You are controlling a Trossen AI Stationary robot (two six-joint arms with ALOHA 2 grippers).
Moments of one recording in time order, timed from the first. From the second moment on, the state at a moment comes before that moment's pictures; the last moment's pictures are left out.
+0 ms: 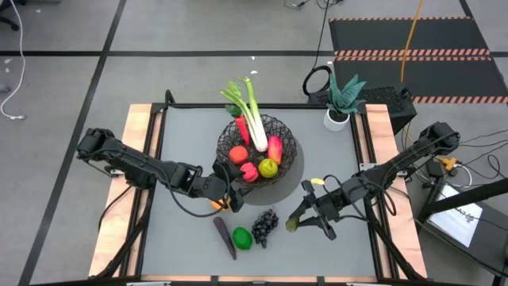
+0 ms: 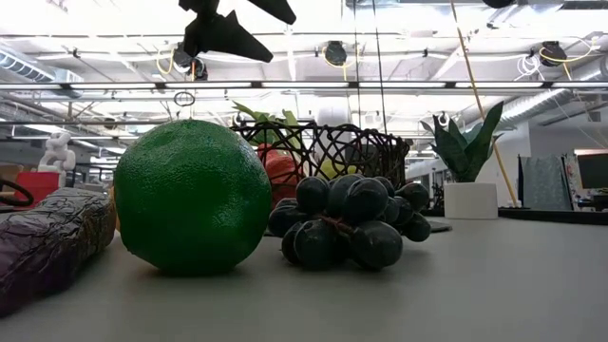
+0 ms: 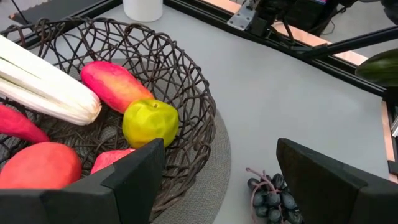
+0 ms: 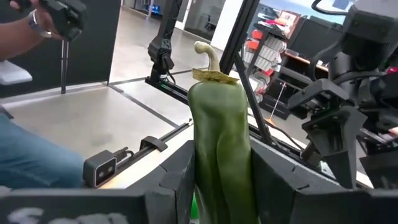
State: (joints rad) left arm -0.33 1.47 1.09 -0.25 -0.53 -0.61; right arm 0.51 1.16 0.57 0.51 0.05 -0.30
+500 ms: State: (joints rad) left arm -0.33 1.47 1.09 -0.25 -0.53 -0.61; right arm 0.51 1.16 0.57 0.53 0.29 0.00
